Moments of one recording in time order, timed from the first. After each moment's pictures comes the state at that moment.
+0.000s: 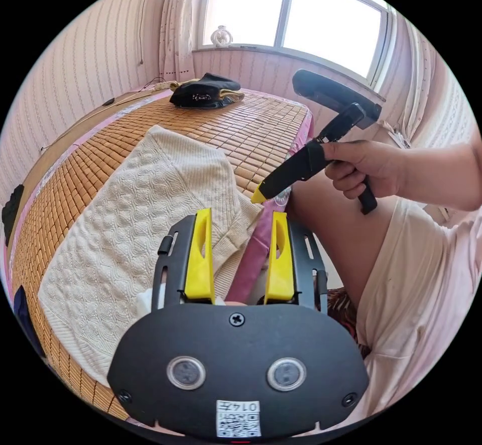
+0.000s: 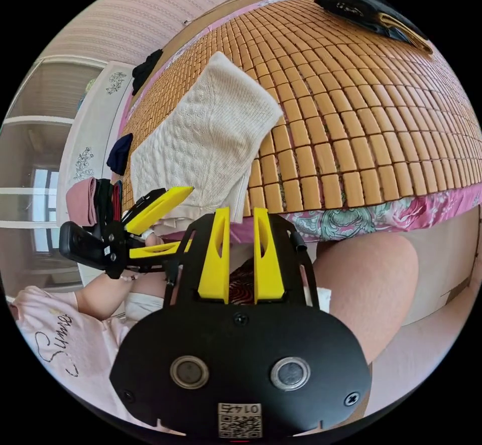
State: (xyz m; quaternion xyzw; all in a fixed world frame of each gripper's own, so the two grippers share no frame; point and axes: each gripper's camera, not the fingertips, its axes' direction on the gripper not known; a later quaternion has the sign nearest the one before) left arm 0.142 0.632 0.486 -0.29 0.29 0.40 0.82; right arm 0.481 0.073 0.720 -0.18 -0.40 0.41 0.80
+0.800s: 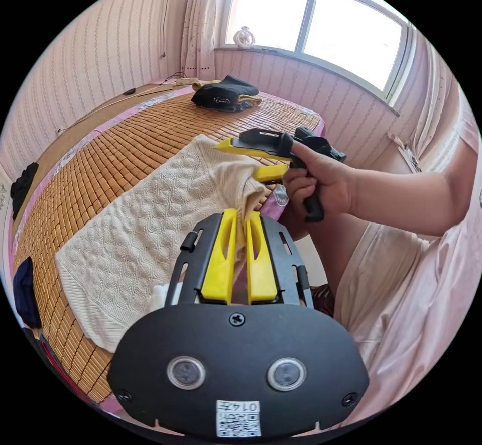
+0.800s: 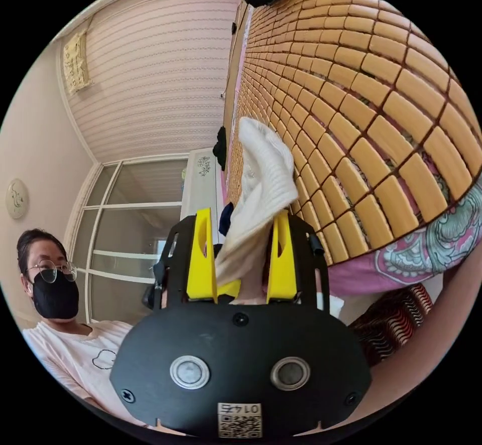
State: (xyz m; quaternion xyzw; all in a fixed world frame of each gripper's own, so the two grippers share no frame) left arm 0.124 0.607 0.443 -0.30 0.25 0.37 0.84; right arm 0.587 0.204 0.766 0.07 -0.57 0.61 0.54
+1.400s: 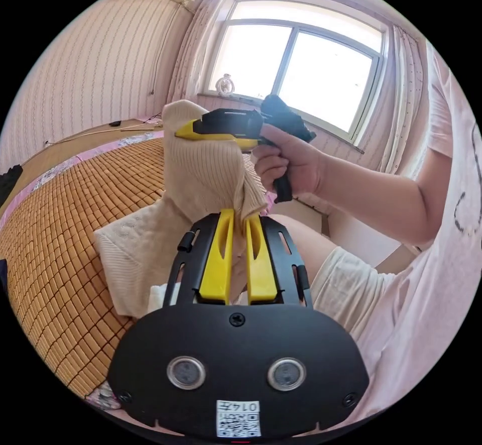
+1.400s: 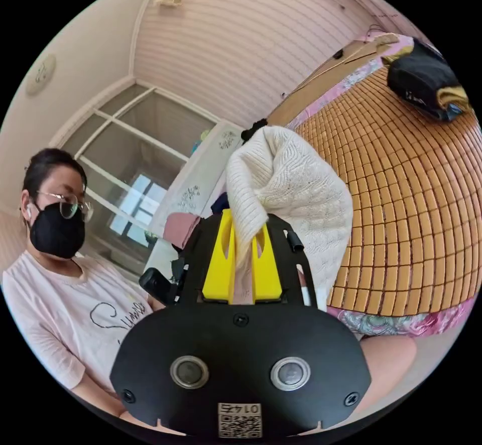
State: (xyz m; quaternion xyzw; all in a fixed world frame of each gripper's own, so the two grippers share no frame) left arm 0.119 0.567 0.418 -0.21 0.36 0.29 0.86; right arm 0.628 0.106 0.659 0.12 -0.53 0.35 0.76
